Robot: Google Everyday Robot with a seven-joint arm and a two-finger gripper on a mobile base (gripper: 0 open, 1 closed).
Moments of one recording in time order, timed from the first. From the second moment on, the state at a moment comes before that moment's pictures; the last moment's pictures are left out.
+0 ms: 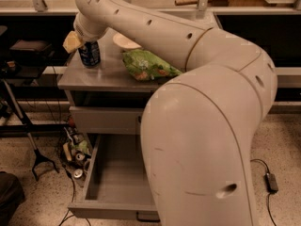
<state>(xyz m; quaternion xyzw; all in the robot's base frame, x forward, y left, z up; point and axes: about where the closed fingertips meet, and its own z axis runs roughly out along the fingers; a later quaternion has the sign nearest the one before) 0.785 0.220 0.887 -0.37 0.84 0.12 0.39</state>
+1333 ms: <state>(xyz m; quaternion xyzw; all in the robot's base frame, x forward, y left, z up) 0.724 0.140 0.957 -0.30 0.82 0.16 0.46</state>
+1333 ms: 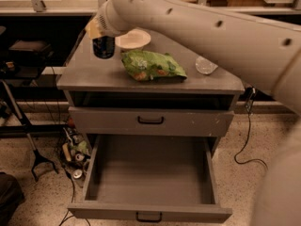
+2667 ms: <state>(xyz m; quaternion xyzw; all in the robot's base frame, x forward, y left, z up) 0.596 0.011 0.971 -0.21 0.82 0.21 0.50</state>
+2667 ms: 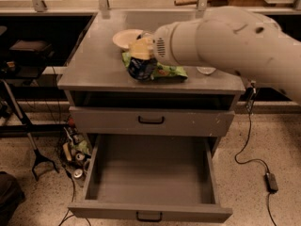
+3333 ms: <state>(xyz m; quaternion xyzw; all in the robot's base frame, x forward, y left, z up) 0.544 -0.017 0.911 -0.23 0.83 0.19 0.47</state>
